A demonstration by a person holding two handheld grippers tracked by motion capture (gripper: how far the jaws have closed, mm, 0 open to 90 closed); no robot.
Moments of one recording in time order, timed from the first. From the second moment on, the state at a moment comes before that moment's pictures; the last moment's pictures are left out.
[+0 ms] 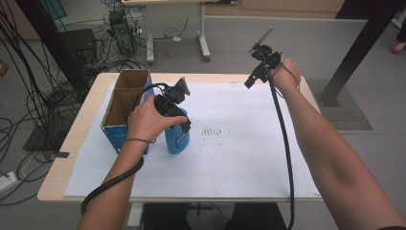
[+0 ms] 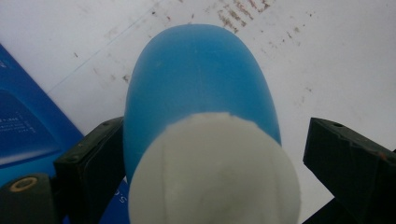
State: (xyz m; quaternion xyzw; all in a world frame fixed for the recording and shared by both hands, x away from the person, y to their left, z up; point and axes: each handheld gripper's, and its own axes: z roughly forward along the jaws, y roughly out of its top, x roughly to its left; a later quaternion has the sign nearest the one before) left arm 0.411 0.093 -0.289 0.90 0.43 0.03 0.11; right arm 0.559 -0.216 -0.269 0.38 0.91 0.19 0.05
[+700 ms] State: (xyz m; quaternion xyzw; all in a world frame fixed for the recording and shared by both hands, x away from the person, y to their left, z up) left arm 0.410 0.092 -0.286 0.90 0.43 0.03 0.11; right arm 0.558 -0.218 -0.267 0.38 0.91 0.19 0.05
